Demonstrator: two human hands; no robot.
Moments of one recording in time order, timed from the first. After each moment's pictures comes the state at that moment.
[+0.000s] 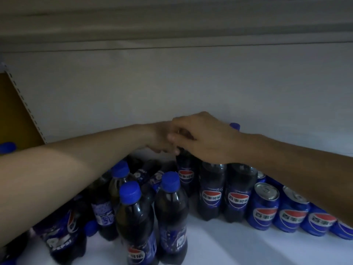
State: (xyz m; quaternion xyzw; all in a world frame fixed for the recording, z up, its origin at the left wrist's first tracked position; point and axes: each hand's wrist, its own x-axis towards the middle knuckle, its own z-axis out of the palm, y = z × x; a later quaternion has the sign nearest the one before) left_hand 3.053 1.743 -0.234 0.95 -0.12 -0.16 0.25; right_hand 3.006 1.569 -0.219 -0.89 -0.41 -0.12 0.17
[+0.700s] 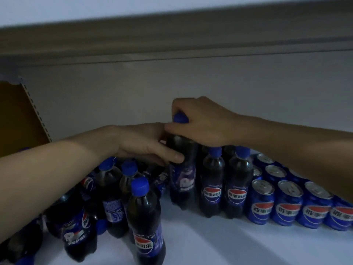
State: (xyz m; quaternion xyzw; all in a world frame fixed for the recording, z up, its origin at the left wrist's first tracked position) left_hand 2.960 1.765 -0.191 0.85 -0.21 -0.24 0.42; right_hand 2.972 1.581 -0.175 -0.90 -0.36 -0.11 0.20
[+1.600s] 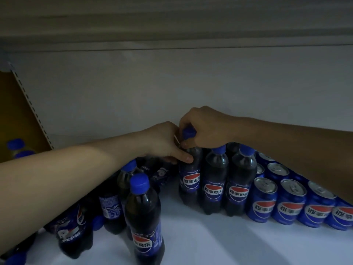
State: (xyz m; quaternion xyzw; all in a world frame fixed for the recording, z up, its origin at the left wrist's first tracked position) left_hand 3.008 1.745 -0.234 0.91 -0.15 -0.14 0.36; right_hand 3.025 1.578 -0.208 -0.93 -0.35 -0.02 0.10
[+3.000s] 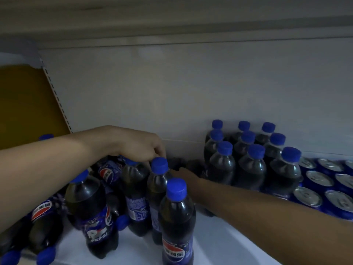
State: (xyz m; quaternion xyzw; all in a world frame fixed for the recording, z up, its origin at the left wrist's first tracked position) left_hand 3.016 1.860 -0.239 0.96 -0.14 -0.21 0.14; right_hand 3.022 1.702 -0.342 -0.90 -0.41 0.09 -0.14
